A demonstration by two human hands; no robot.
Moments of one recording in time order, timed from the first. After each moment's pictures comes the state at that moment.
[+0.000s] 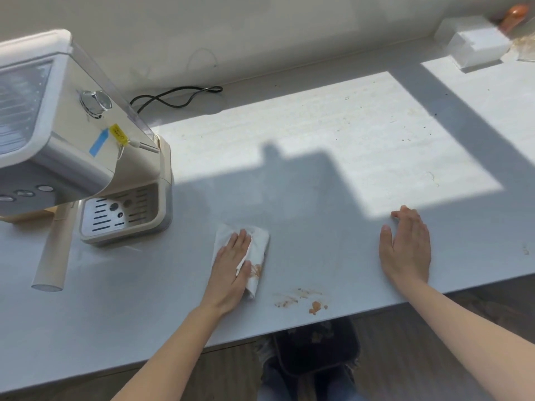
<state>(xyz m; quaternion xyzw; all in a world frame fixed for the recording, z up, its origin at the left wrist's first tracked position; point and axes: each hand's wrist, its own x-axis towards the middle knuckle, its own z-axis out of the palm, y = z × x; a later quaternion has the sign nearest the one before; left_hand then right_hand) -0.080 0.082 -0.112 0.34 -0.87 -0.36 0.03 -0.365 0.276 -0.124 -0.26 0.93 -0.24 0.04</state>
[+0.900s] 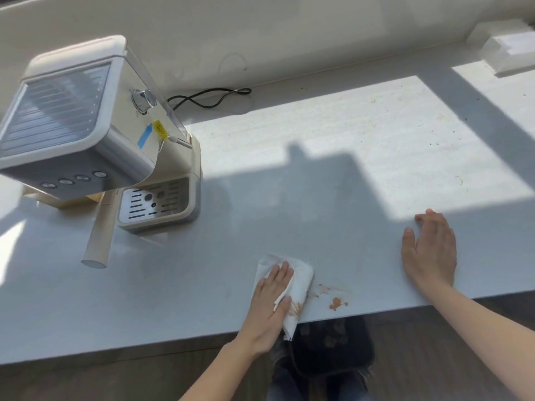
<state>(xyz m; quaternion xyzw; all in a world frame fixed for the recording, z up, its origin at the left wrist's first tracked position) -0.056 0.158 -0.101 0.33 -0.81 -0.49 0.01 -0.365 0.276 -0.124 -0.27 0.94 -0.22 0.04</state>
